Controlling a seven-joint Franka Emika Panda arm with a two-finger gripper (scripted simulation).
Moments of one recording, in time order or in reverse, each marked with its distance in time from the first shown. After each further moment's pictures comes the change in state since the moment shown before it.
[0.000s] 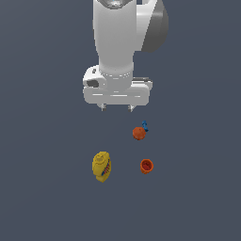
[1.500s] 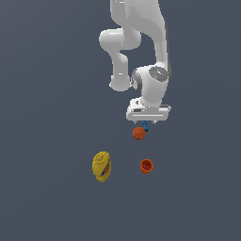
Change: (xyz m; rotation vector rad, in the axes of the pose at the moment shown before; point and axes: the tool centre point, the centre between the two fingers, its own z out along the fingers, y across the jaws) arm -0.092 -0.139 0.200 -0.005 0.027 -0.057
